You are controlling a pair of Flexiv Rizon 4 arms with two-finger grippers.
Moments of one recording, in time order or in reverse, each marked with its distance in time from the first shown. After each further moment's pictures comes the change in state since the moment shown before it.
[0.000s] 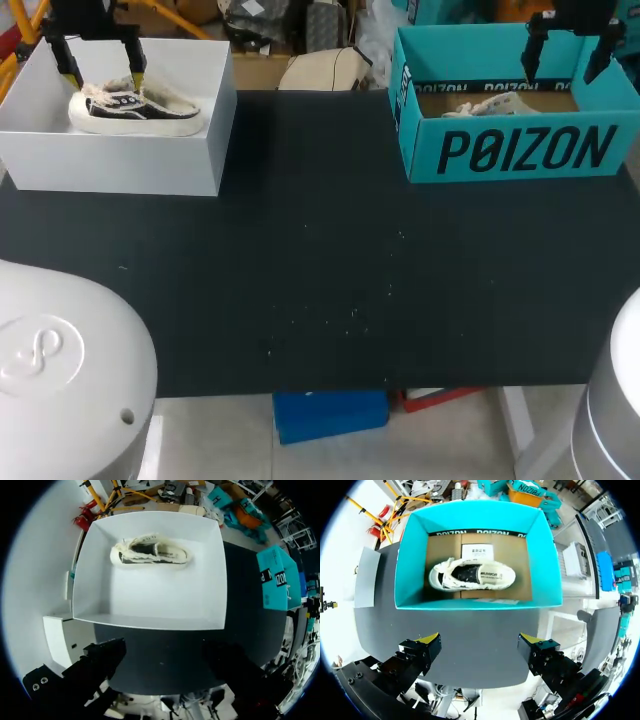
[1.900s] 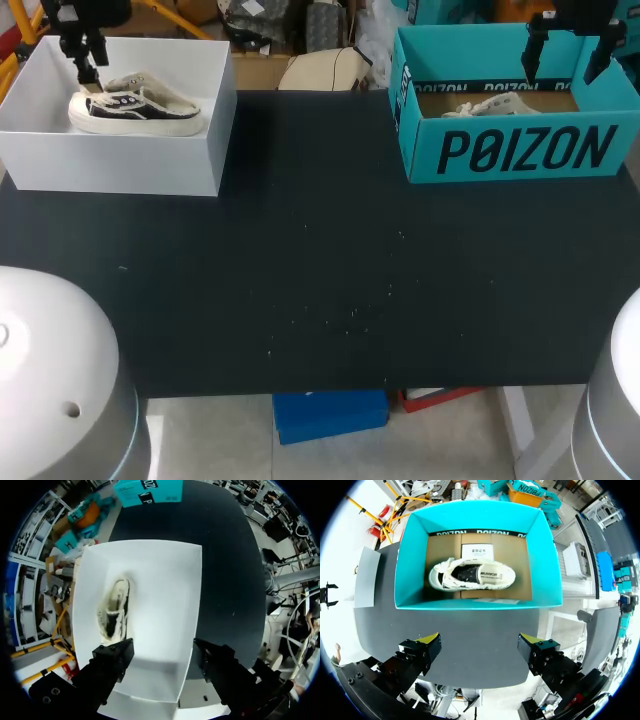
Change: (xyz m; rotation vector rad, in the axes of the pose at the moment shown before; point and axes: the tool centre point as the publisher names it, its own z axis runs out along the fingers) left arm -0.041 -0.061 0.026 0.059 -0.033 1.495; right arm 0.000 0.000 0.000 -0.001 0.000 0.000
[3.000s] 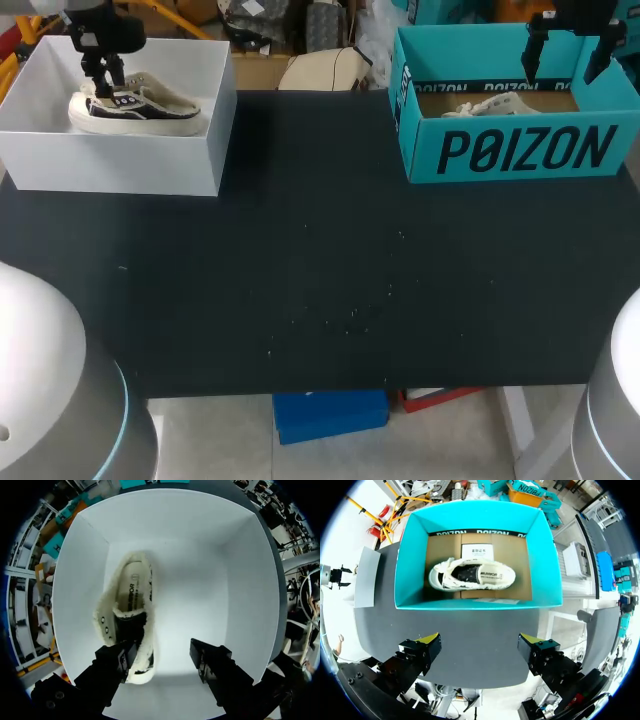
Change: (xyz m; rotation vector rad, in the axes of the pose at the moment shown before) left arm -0.085 0.010 0.109 -0.020 0.057 0.112; right arm 0.000 0.000 0.000 0.000 0.000 0.000
